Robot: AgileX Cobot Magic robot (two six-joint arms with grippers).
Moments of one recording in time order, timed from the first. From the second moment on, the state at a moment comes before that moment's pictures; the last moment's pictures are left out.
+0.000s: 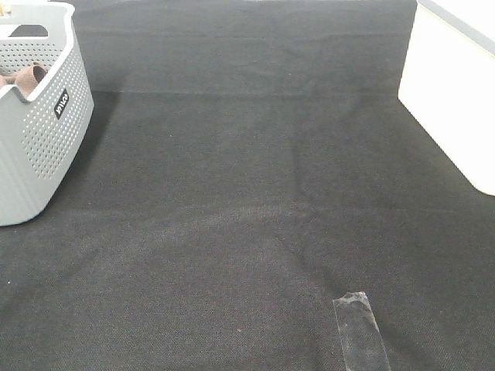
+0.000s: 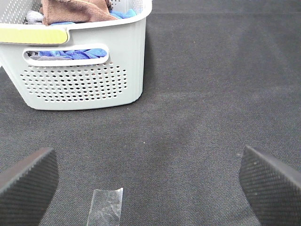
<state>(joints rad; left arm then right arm) -0.01 0.00 -0.51 -0.07 1.05 0.01 0.12 0.00 -0.50 -0.12 1.07 0.05</state>
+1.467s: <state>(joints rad) 0.01 1.95 -1.75 0.53 1.09 1.00 0.12 0.00 -0.50 -0.12 1.07 0.05</state>
